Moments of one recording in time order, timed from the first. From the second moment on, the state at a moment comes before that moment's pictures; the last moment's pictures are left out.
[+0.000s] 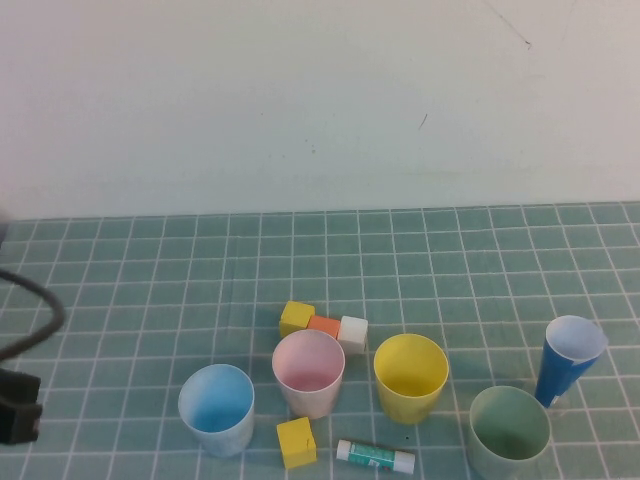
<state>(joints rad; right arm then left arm) -0.01 -0.01 0.03 0.73 0.44 -0.20 0.00 0.80 -0.78 -0.37 1.01 0.35</state>
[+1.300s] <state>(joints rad) -0.01 -0.01 0.03 0.74 0.45 -0.22 -0.33 1.78 -1.10 -0.21 0.81 0.10</state>
